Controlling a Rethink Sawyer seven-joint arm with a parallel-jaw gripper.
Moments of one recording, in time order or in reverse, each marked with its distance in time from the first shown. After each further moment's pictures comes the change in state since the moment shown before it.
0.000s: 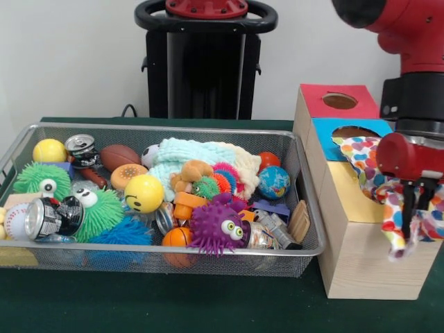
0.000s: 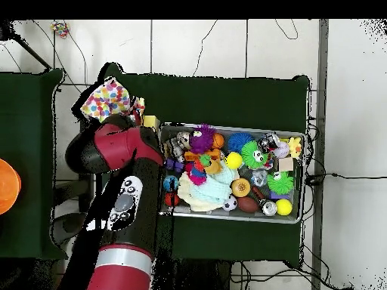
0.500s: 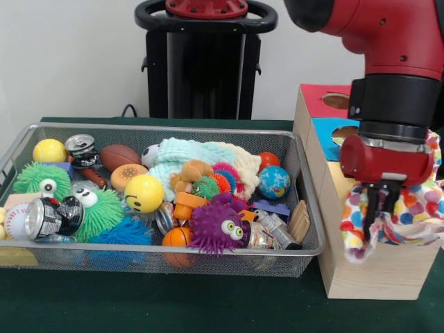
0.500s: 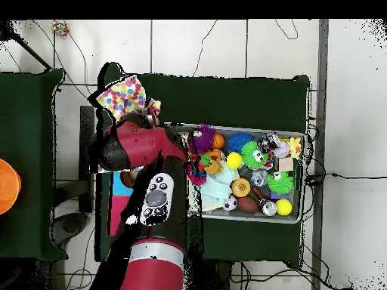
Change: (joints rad) arm -0.106 -0.048 0.079 0.059 -0.046 -0.001 0.000
